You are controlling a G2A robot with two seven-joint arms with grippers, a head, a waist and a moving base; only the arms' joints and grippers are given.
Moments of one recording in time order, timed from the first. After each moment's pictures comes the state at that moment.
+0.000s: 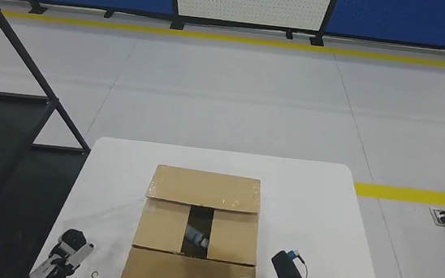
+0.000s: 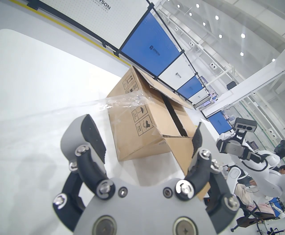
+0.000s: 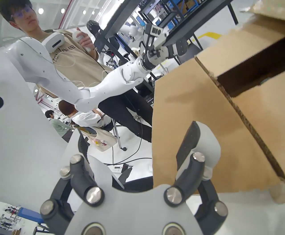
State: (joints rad) left arm 1.72 -1.09 -1.86 -1.73 0.25 -0.71 -0.27; right arm -1.17 -0.97 1.12 -1.73 0.10 -0.84 0.98
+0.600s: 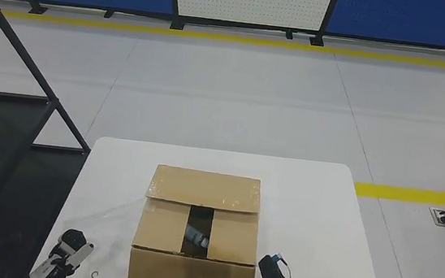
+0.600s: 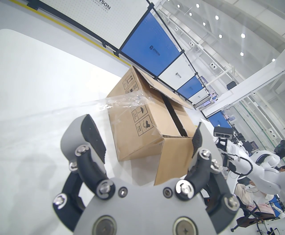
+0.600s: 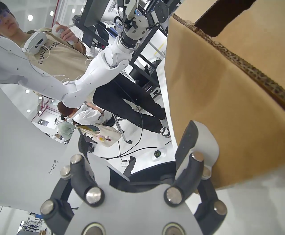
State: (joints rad) left arm 1.72 -1.09 -1.86 -1.73 0.25 -0.71 -0.27; right arm -1.08 -1.00 0.96 -1.53 0.07 -0.86 0.94
